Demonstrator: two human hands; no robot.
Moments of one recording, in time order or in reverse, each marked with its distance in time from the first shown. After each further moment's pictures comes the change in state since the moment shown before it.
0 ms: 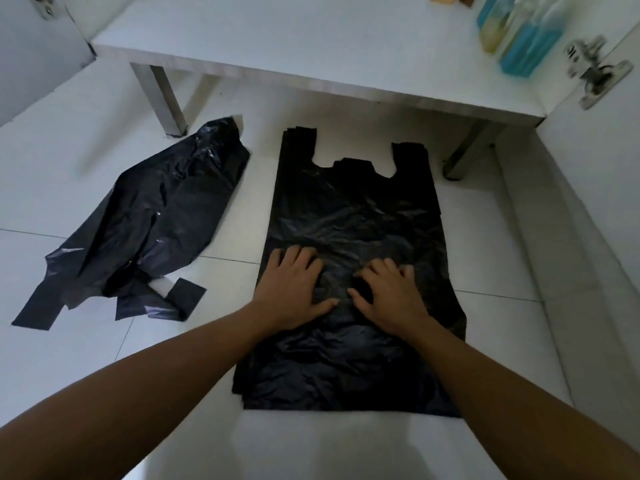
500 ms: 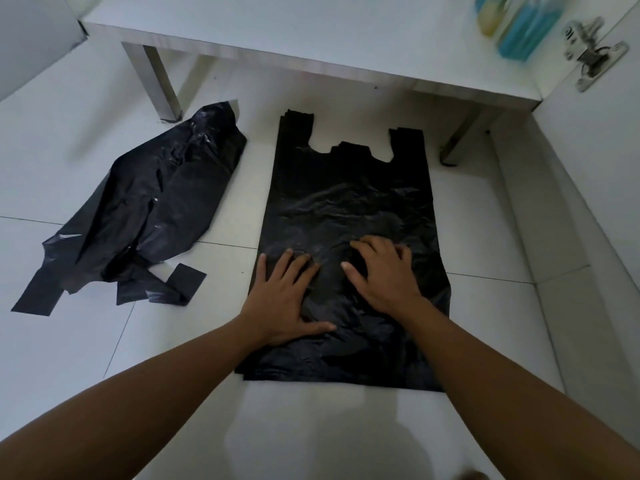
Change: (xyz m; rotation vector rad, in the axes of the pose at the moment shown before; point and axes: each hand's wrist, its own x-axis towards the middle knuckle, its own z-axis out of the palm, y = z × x) left_hand -0.050 0.006 0.015 -0.090 -0.180 -0.034; right_hand 0.000 -0.016 -0.009 0.119 0.025 0.099
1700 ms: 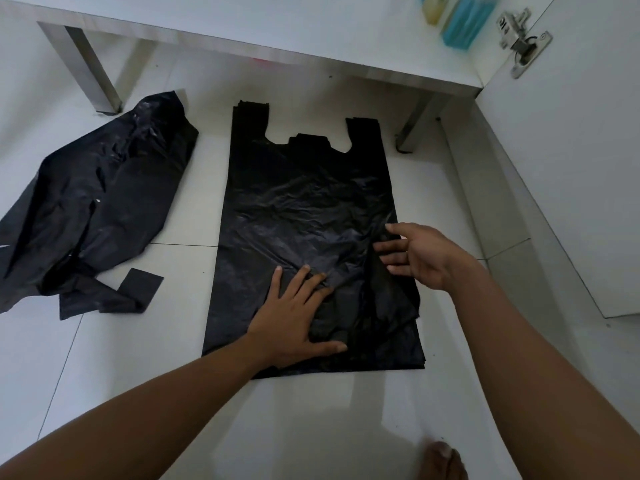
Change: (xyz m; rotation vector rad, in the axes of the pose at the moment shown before) left_hand 0.004 0.064 0.005 -0.075 -0.104 0.211; right_hand -0.023 0.055 -0.104 1.360 -0.270 0.809
